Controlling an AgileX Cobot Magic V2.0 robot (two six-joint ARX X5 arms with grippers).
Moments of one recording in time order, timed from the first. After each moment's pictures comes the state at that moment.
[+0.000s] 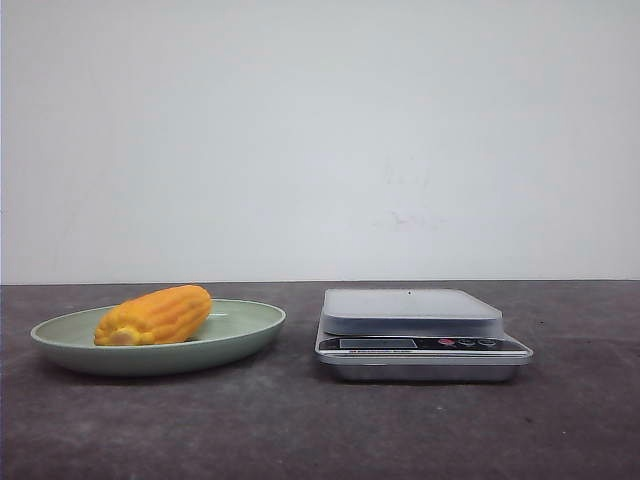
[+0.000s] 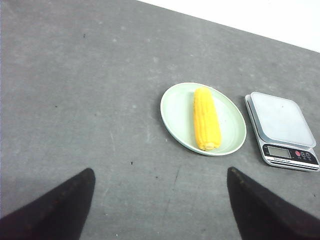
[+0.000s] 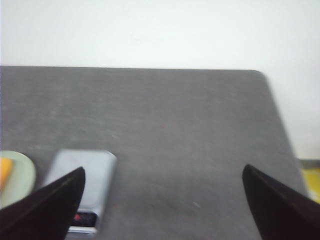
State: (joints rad) left arm -0.25 0.16 1.08 -1.37 -0.07 -0.34; right arm 0.26 0.83 1.77 -1.34 0.21 0.15
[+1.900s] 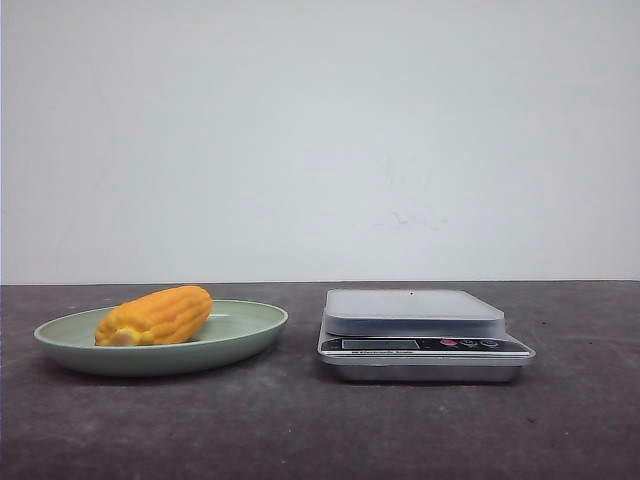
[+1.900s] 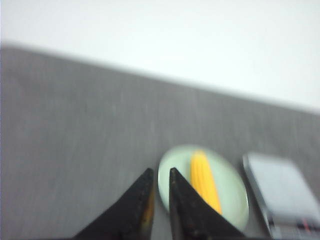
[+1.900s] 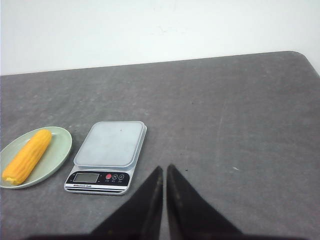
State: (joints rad) left arm -0.19 0.13 0.92 -0.94 -0.10 -0.25; right arm 0.23 0.16 1.11 -1.22 0.03 0.22
